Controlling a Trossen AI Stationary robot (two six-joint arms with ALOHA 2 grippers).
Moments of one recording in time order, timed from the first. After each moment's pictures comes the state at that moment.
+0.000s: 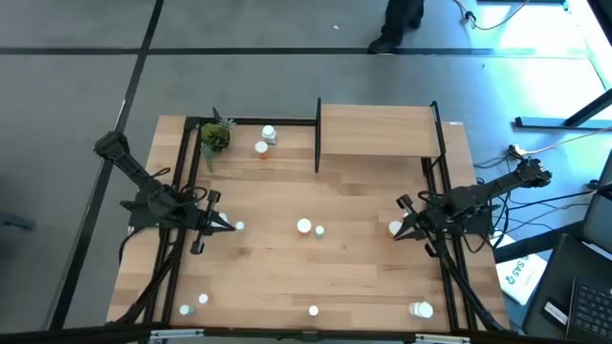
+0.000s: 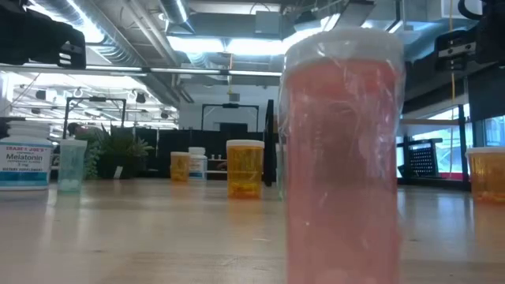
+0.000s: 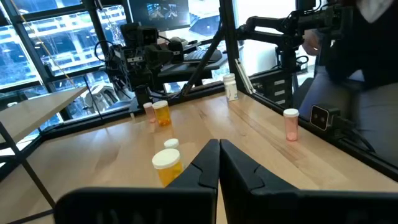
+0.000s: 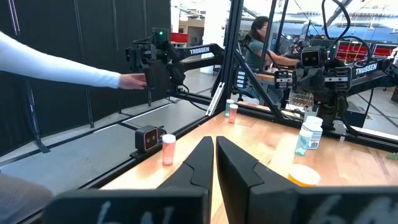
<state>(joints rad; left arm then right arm) -0.72 0.24 0.01 0.21 -0.51 0.17 0.40 0.22 0.01 0.27 -0.13 -0.09</state>
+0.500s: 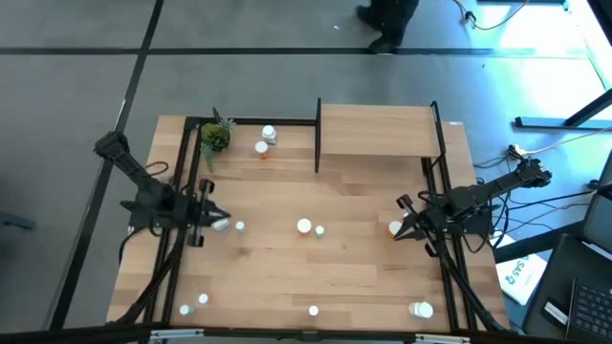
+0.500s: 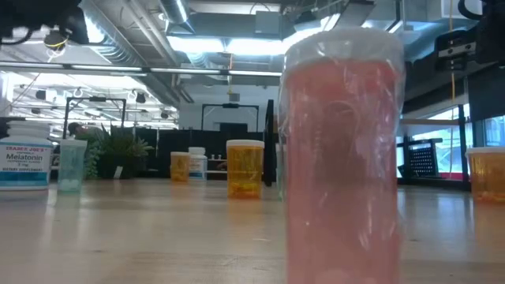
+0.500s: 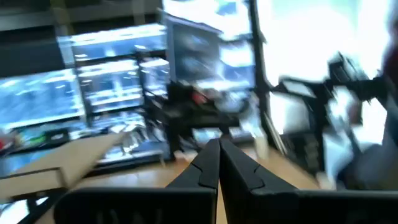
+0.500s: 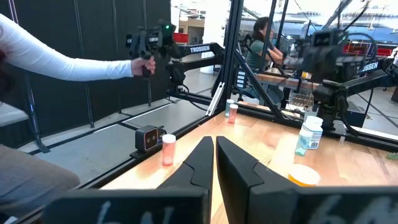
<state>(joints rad) -0.72 0.24 0.06 0.46 -0.63 0.26 0.40 0.22 0.01 0.27 -0.13 -0.09</state>
